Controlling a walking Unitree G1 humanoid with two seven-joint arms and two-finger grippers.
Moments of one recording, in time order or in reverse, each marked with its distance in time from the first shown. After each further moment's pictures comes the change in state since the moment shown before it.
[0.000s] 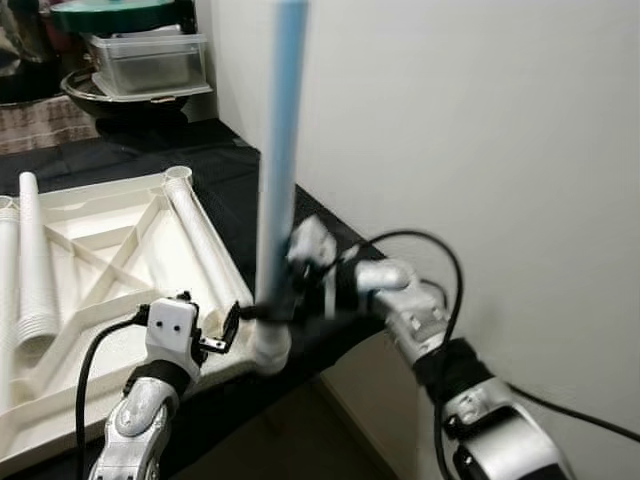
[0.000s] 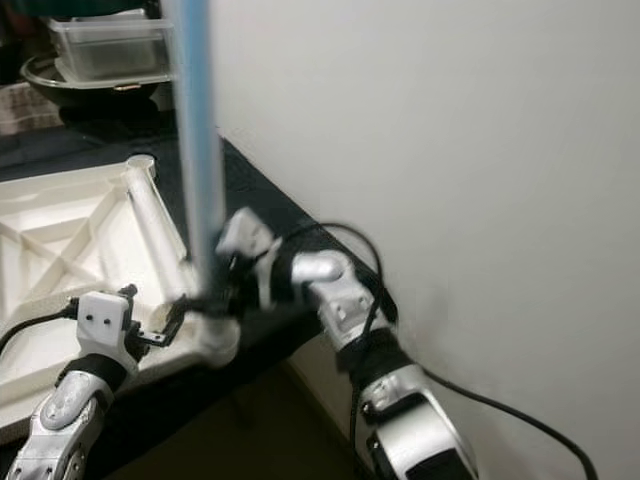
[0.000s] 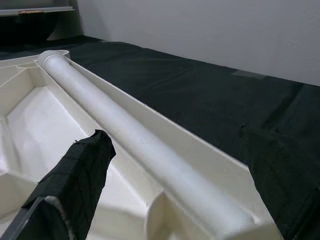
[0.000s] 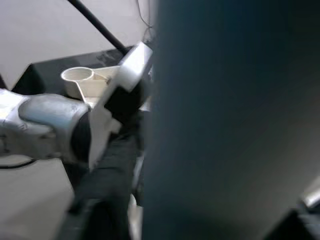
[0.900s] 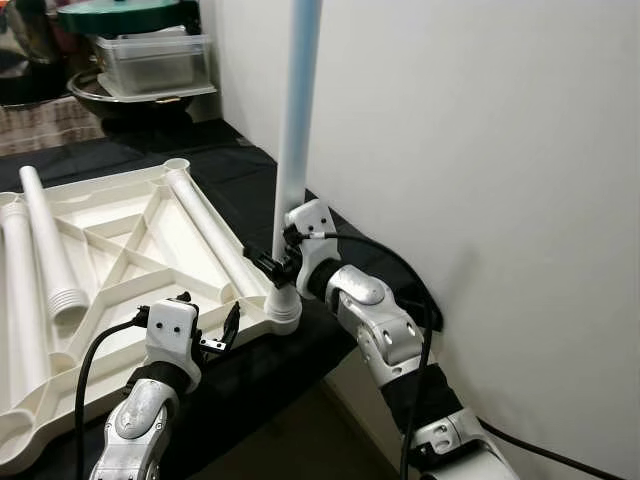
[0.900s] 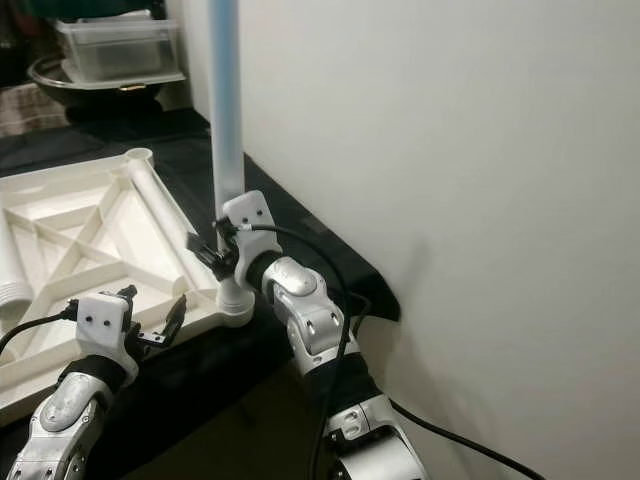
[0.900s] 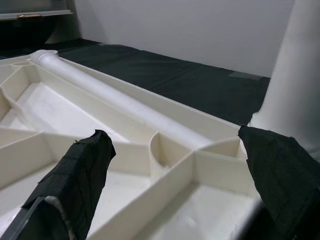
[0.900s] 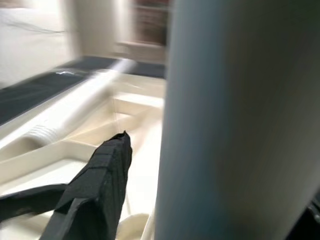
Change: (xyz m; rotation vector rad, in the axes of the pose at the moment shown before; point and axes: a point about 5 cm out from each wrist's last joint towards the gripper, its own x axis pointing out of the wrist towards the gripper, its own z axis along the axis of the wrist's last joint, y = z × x) left arm 0.000 0.000 0.002 0.003 -0.010 -0.005; right arm -0.004 -0.021 0.029 0.041 -0.116 -0.576
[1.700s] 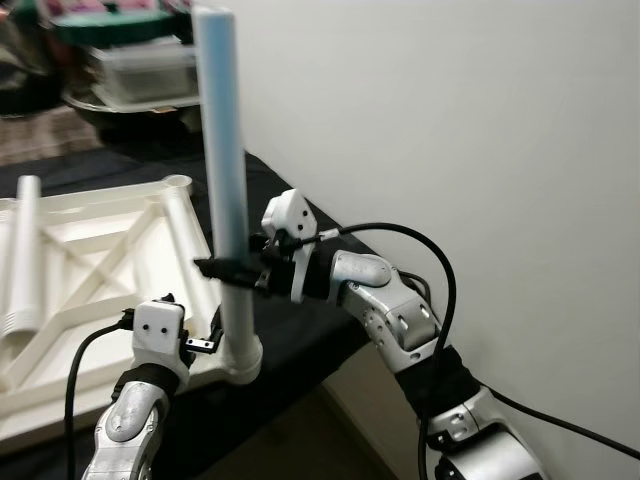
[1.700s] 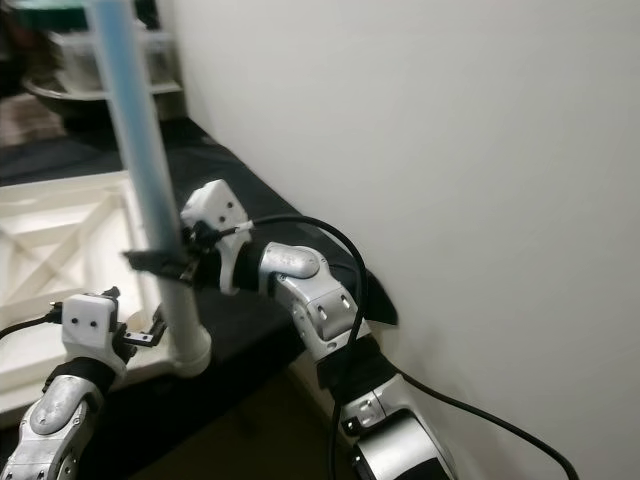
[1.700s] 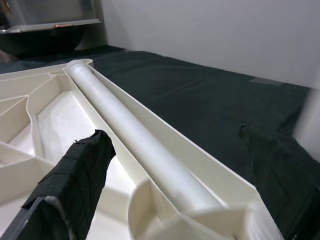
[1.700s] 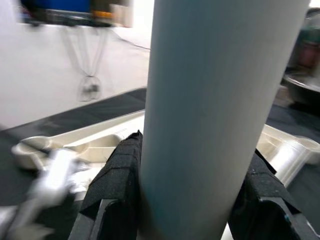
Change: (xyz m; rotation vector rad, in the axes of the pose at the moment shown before) left arm -0.005 0.006 -0.003 0.009 0.014 0.027; right arm 0.006 0.015 0.004 0.046 0.023 0.158
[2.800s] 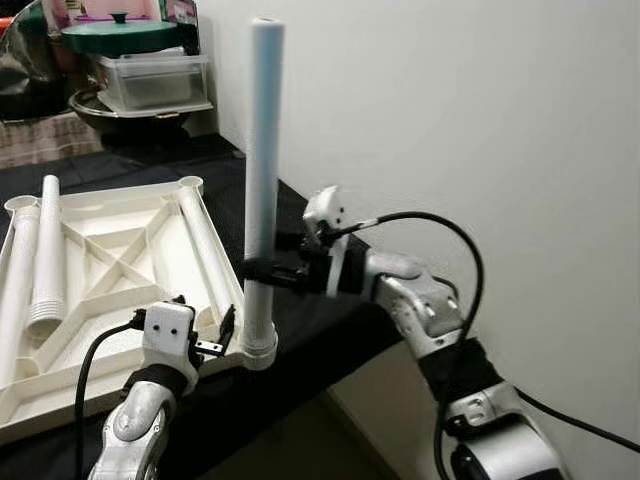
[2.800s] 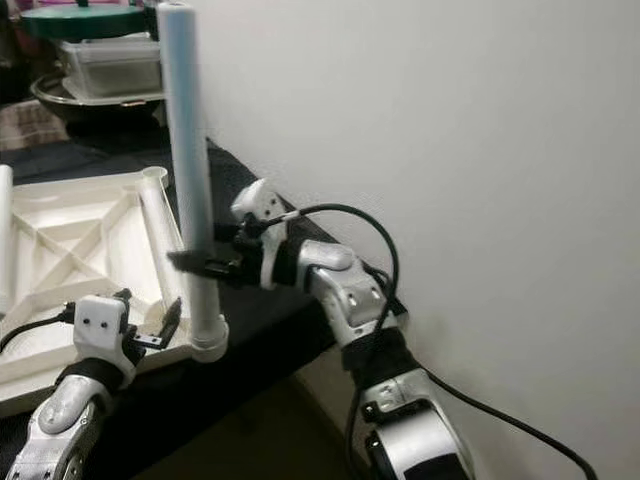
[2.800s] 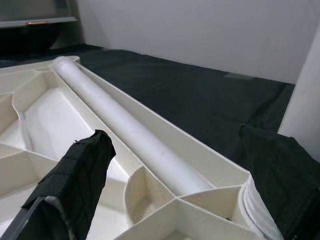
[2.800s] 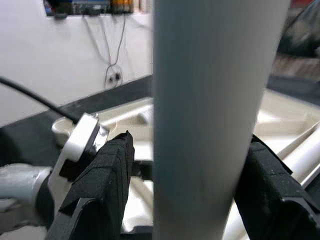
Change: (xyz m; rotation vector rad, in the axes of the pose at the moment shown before) left arm 0.001 -0.004 -0.003 -0.006 0.010 -0.015; right arm -0.021 -0.012 -0.014 0.052 0.020 0.220
